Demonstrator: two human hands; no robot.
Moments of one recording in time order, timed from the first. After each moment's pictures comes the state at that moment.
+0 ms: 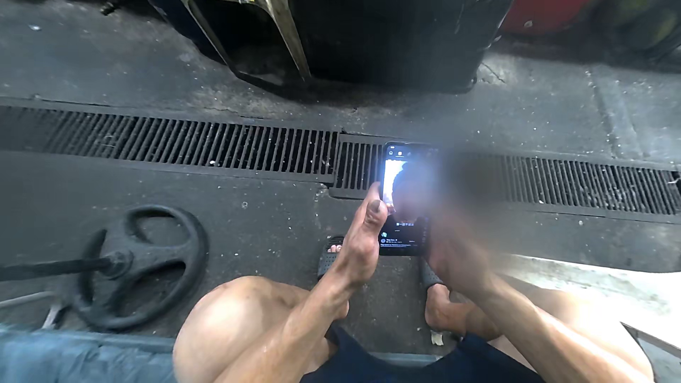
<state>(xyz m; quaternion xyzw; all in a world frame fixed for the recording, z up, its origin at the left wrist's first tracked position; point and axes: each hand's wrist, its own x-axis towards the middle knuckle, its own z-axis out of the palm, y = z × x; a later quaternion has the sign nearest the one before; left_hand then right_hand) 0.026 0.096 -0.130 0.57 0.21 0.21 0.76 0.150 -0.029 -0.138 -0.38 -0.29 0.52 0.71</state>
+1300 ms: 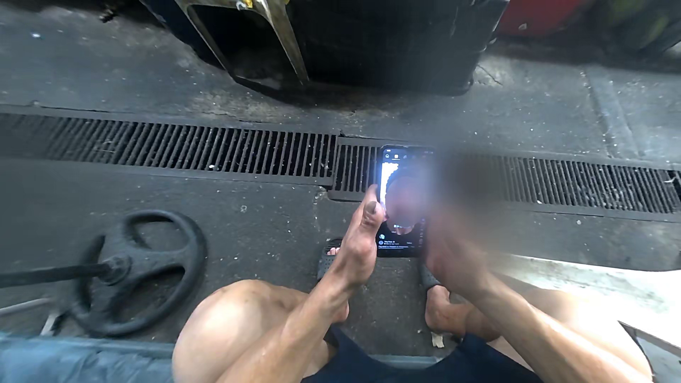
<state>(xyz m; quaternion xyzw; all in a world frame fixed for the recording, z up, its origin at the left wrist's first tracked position) 0.027 0.097 -0.131 0.58 0.22 0.21 0.76 0.149 -0.028 -0.139 -0.39 -0.27 0.52 0.71</state>
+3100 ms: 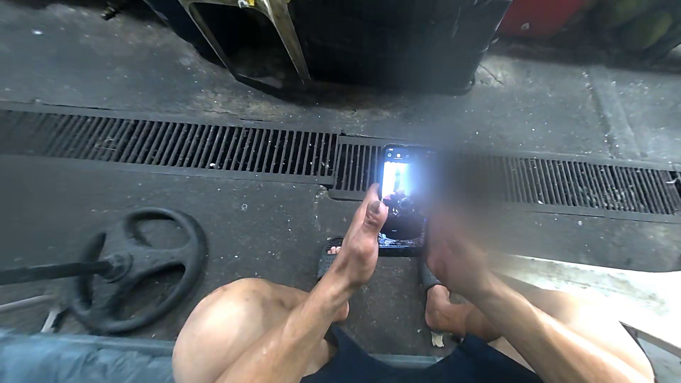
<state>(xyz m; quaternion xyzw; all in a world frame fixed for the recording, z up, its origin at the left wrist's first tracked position) 0.026 0.097 -0.129 0.59 0.24 0.20 0.74 0.148 -0.029 -0.137 -0.39 -0.27 0.52 0.71</state>
